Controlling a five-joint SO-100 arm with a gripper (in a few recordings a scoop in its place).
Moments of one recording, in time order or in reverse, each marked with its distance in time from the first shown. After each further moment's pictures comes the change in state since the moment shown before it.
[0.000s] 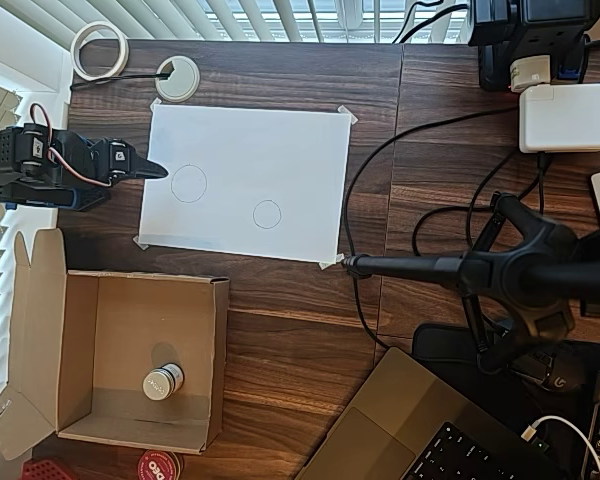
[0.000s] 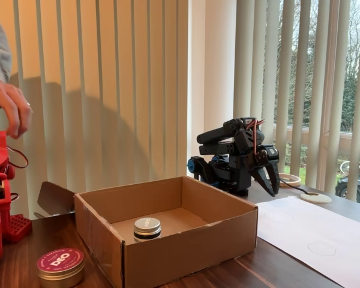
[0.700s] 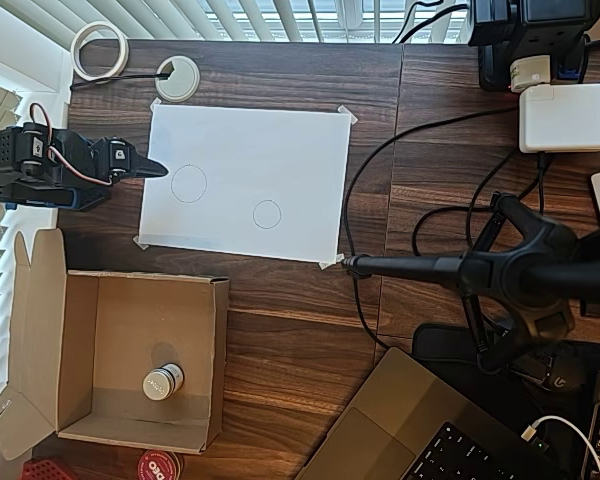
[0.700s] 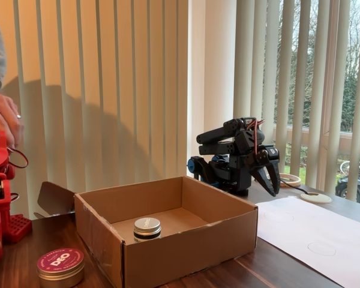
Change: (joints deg) arm -0.7 0.0 0.0 0.0 0.0
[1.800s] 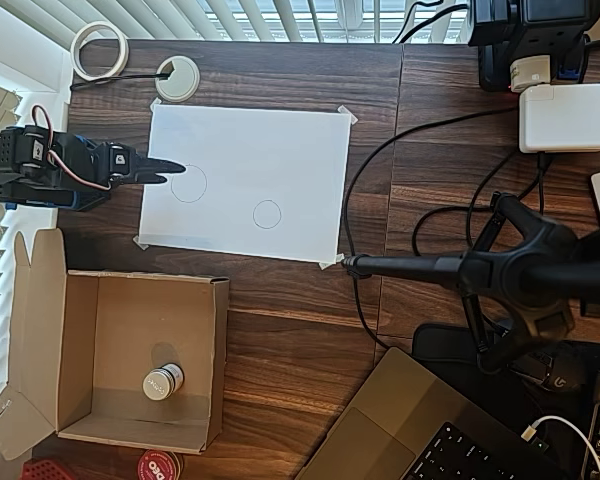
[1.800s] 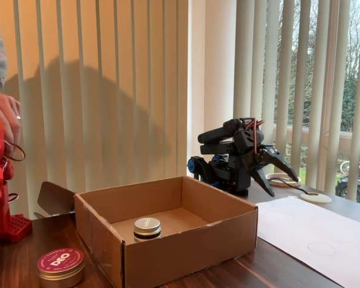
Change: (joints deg) arm 4.5 -2.1 -1.8 -5.7 -9.0
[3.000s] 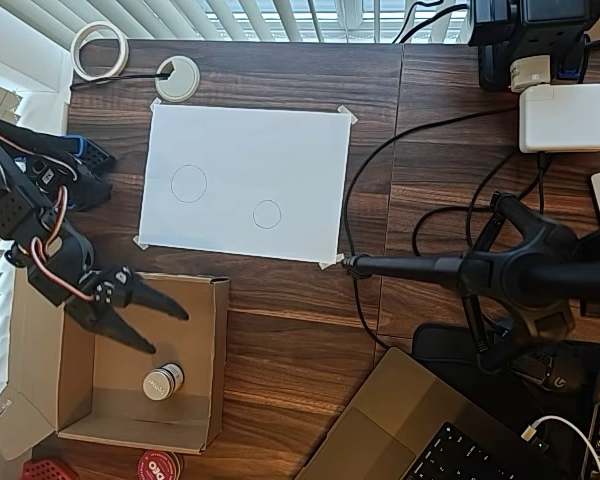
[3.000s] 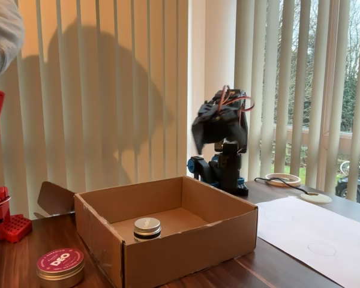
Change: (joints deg) arm 48.4 -81.1 -48.0 -62.0 -67.7
